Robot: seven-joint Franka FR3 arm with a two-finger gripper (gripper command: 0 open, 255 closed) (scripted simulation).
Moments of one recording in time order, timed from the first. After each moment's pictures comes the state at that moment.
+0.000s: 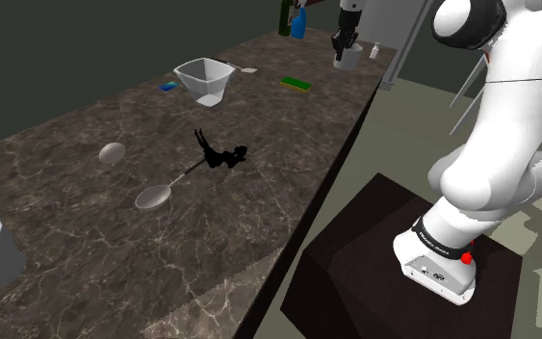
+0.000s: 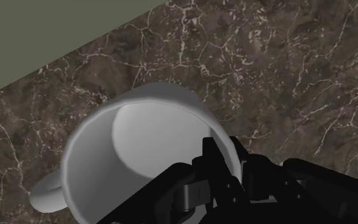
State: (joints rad) arm -0.49 0.49 0.00 -1.23 -0.05 1.72 -0.32
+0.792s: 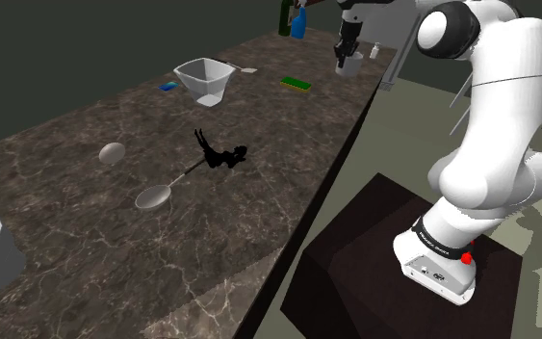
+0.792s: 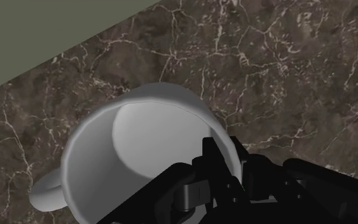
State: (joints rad) arm -0.54 0.63 -0.02 -1.11 -0.04 1.74 -0.38
